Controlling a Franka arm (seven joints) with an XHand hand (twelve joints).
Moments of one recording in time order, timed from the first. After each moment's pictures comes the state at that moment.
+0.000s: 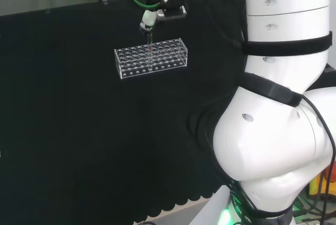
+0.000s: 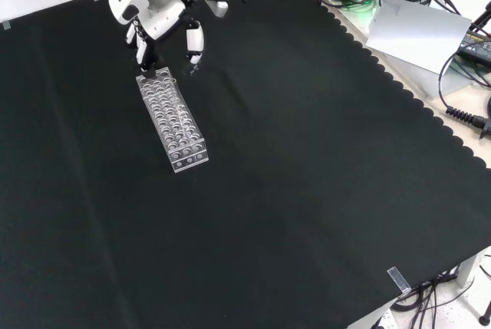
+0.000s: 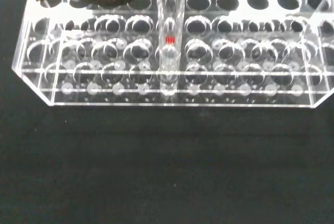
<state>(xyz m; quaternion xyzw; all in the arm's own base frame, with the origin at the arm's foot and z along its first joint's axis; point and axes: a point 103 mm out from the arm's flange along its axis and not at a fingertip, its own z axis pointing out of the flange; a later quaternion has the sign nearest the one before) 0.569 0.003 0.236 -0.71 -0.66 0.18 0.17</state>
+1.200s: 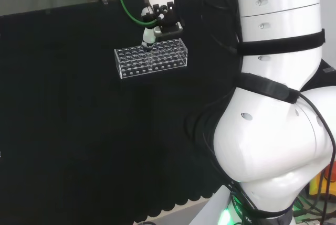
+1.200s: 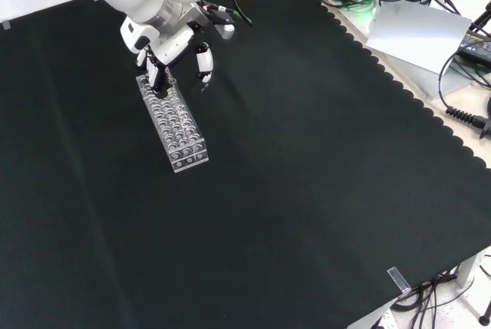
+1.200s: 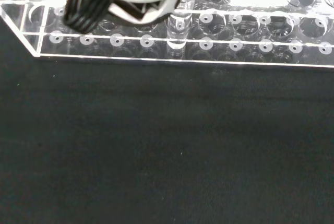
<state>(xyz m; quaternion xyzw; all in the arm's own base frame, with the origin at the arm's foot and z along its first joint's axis) 0.564 0.014 0.190 -0.70 -0.66 0.21 0.17</state>
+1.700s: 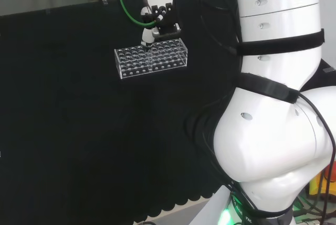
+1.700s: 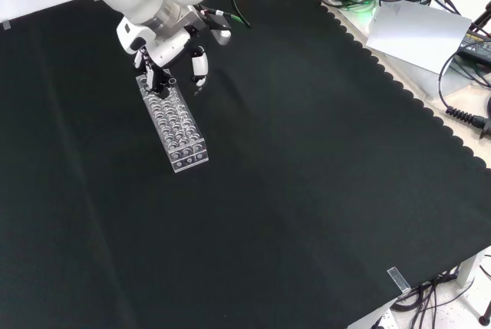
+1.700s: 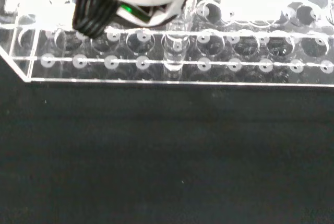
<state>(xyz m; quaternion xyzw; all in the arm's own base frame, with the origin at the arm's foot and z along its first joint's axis) 0.575 0.015 0.184 -0.72 -0.65 0.19 0.16</state>
